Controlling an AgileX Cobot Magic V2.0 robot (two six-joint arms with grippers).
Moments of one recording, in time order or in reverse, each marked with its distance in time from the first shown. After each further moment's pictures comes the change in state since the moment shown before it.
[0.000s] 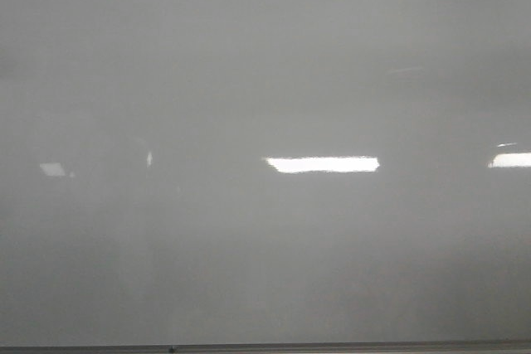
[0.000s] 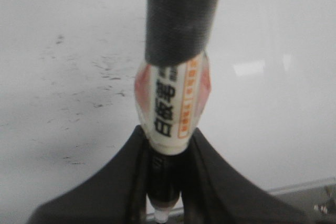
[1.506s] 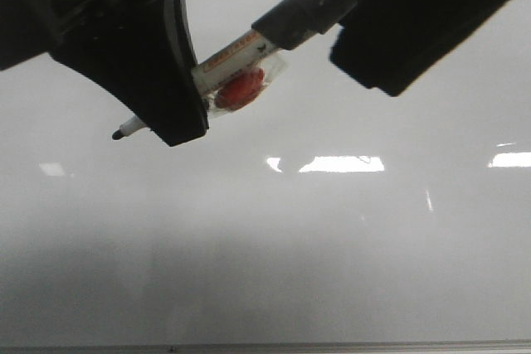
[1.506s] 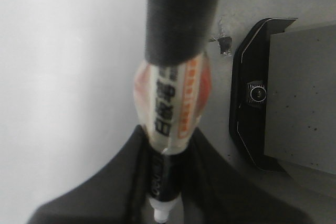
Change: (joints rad) left arm -0.719 0.246 -0.216 -0.180 0.284 0.645; right arm 0.621 0.562 -0.310 0.375 0.192 -0.802
